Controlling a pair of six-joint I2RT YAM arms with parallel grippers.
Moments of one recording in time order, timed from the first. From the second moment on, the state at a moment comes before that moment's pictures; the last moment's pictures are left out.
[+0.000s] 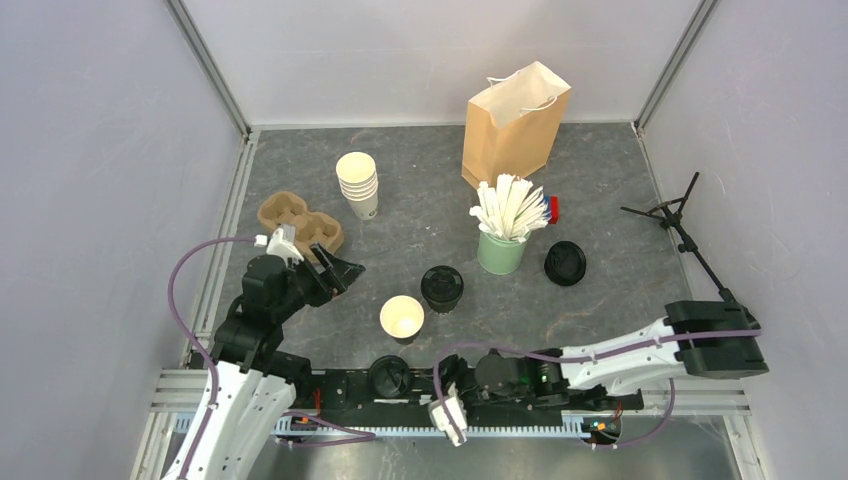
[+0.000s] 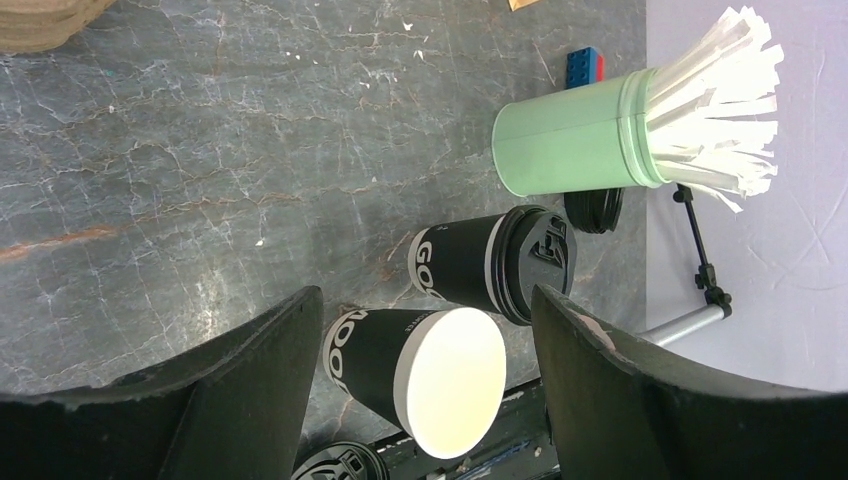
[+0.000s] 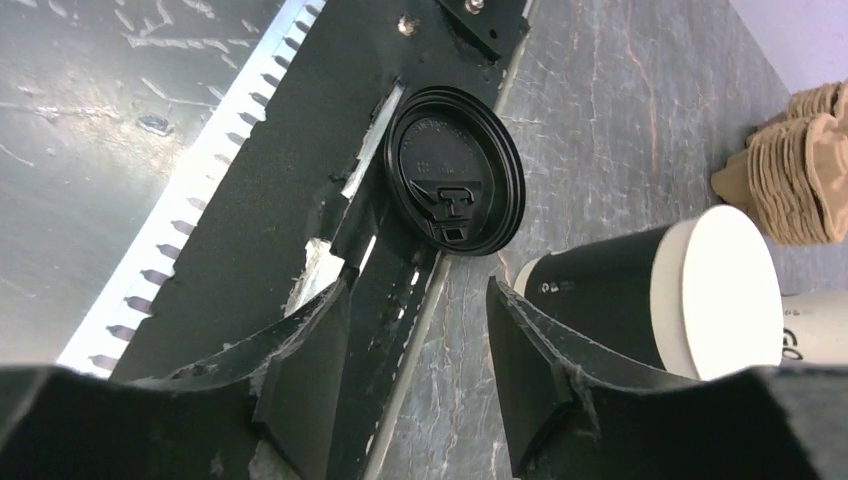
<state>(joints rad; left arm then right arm) -0.24 0.45 0.57 -0.59 0.23 -0.79 1.63 1.15 0.33 0.39 -0.02 -0.64</state>
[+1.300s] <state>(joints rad) -0.24 0.43 0.56 -0.58 0.27 -0.76 1.70 1.56 0.54 0.48 0.07 -0.85</state>
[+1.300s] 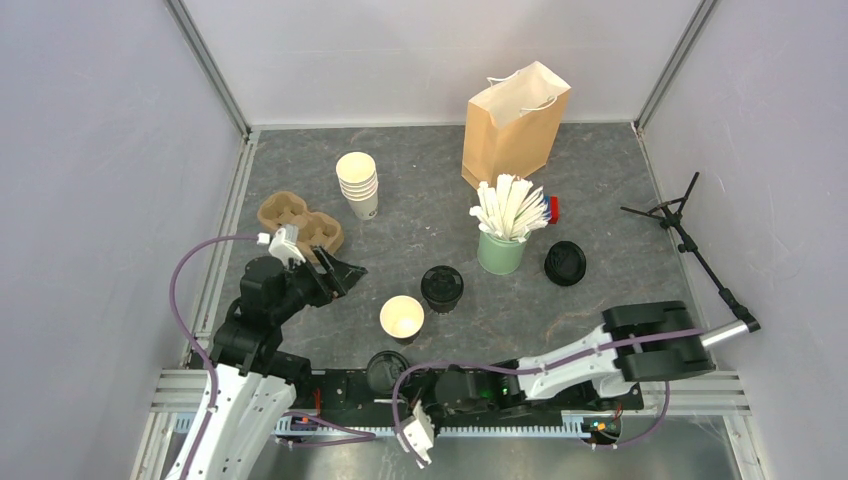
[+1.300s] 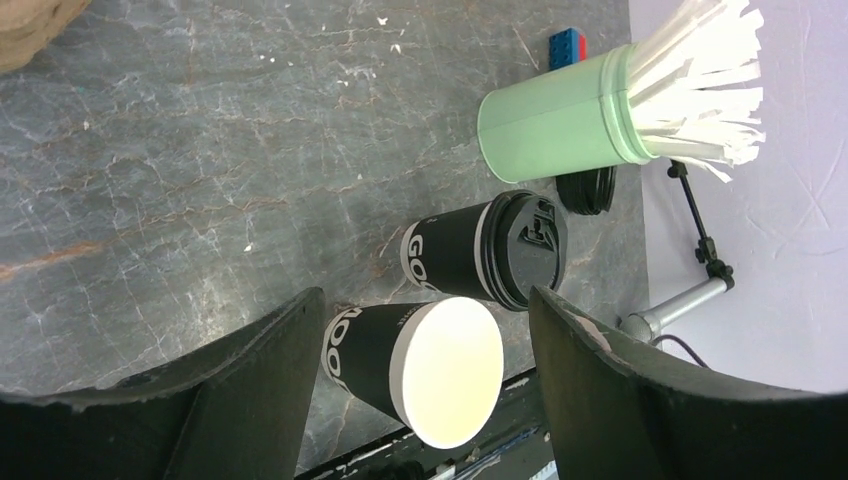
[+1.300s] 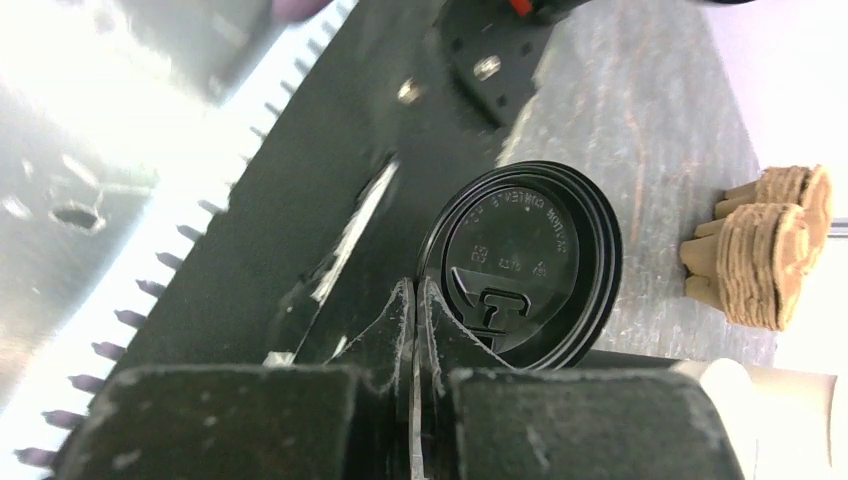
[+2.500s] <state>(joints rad) -0.24 0.25 0.55 -0.32 1.27 0.13 1.14 1.04 0.72 0.18 -0.71 0.16</state>
